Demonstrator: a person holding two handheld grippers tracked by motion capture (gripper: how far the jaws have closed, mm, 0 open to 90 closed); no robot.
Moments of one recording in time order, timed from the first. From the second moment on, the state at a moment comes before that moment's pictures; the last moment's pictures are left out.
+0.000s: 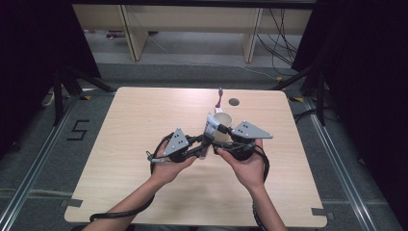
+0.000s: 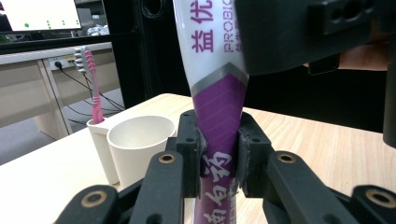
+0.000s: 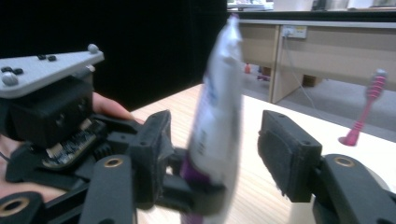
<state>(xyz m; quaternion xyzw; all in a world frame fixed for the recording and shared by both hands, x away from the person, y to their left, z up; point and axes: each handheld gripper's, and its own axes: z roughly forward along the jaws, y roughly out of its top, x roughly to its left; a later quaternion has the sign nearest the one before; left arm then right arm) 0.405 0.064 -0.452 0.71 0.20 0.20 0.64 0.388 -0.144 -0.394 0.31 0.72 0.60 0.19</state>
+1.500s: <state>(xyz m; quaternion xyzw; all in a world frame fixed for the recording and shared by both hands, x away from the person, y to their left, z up) 0.402 0.134 -0.453 0.76 0.22 0.24 0.56 0.398 -0.162 -0.375 0.32 0.69 0.59 0.27</state>
